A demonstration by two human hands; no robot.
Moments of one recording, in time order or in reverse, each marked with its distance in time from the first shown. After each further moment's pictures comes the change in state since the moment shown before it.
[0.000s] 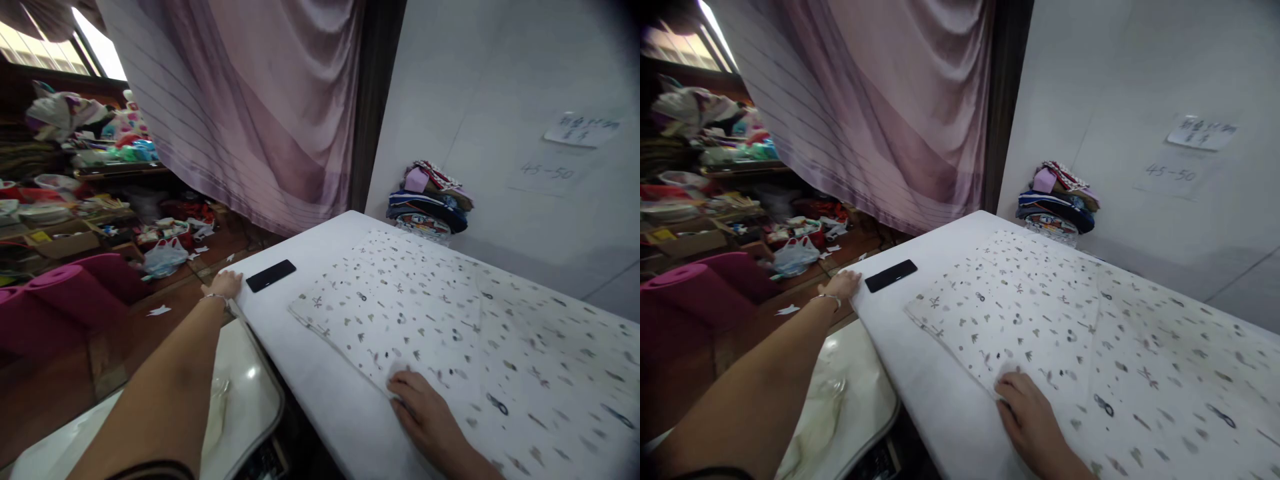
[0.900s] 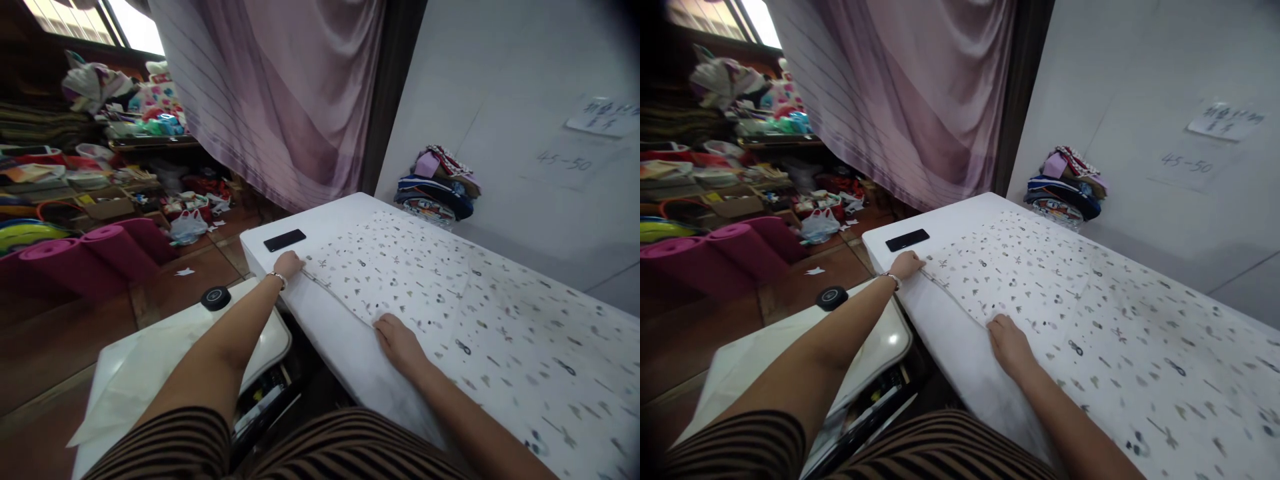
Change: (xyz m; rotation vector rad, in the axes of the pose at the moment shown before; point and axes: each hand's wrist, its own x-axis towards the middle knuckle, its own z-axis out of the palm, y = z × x) left_hand -0.105 0.102 0.035 -0.157 -0.181 0.073; right_hand 0.013 -0.007 -0.006 -0.153 -0.206 0.025
